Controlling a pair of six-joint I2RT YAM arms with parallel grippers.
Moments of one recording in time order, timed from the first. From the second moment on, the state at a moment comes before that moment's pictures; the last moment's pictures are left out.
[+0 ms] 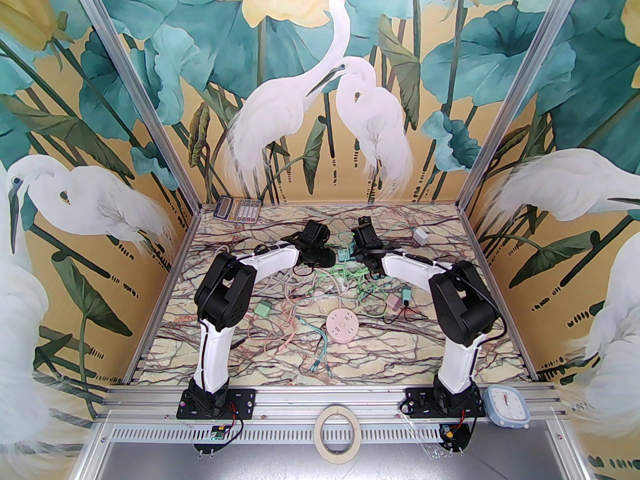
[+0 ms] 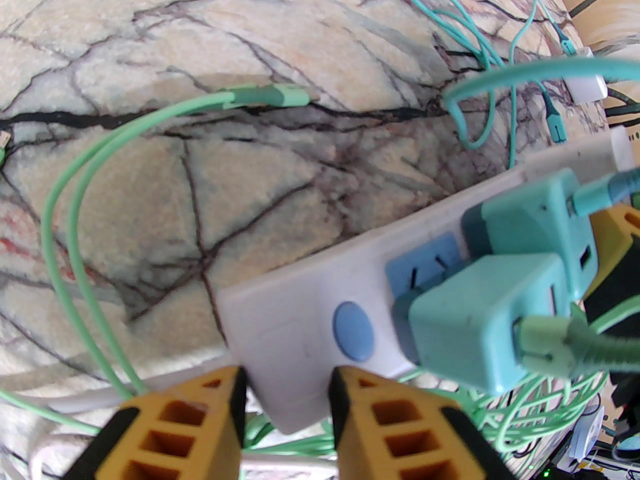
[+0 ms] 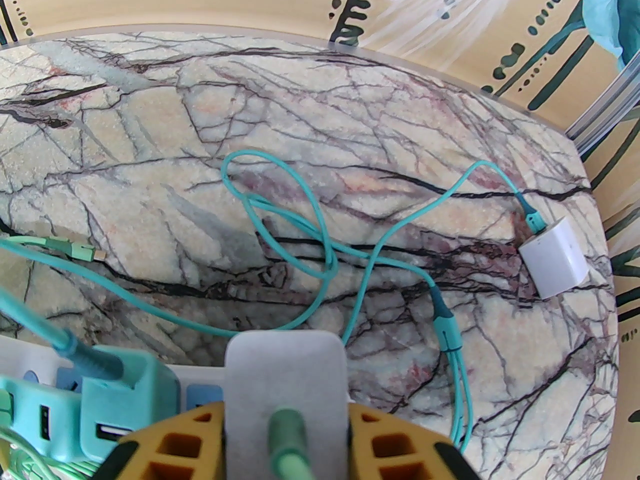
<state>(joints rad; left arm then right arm) -0.58 2.12 1.53 -0.40 0.12 -0.44 0.50 1.88 1.22 -0.20 0.42 0.21</state>
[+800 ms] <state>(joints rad) -0.59 2.13 1.56 -0.42 0.12 -0.44 0.51 1.86 1.21 -0.24 0.43 0.20</state>
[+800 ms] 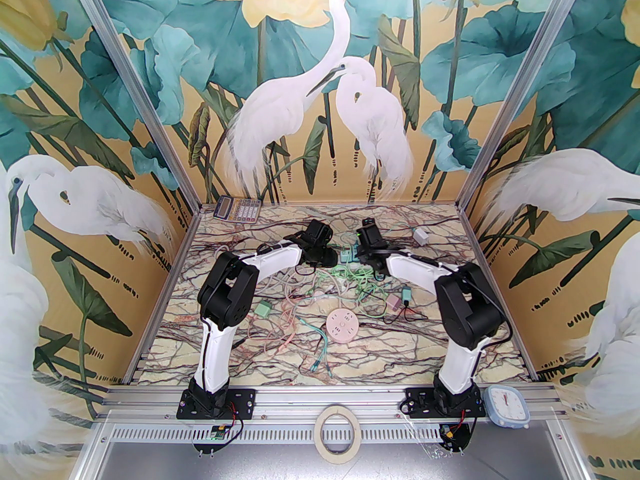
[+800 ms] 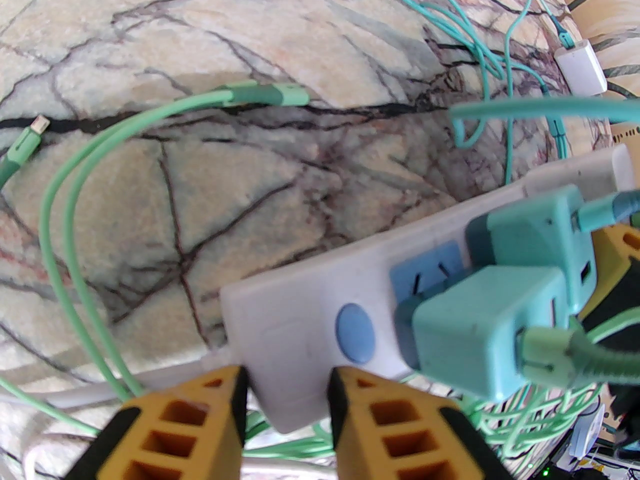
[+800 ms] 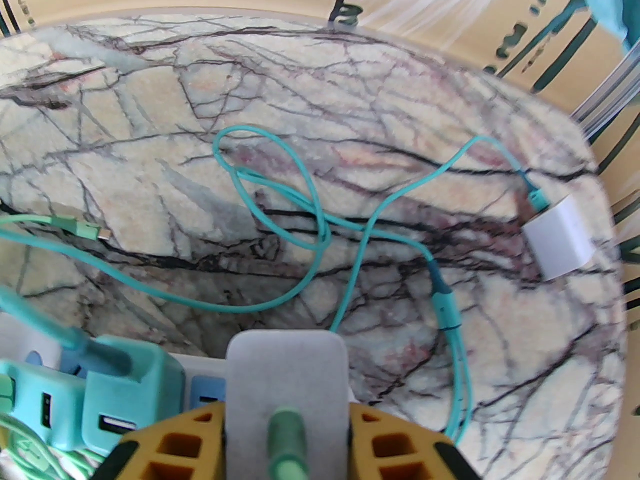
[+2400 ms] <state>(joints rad) -0.60 2.15 1.58 -0.42 0.14 -0.44 0.37 1.77 1.16 -0.29 0.20 0.31</state>
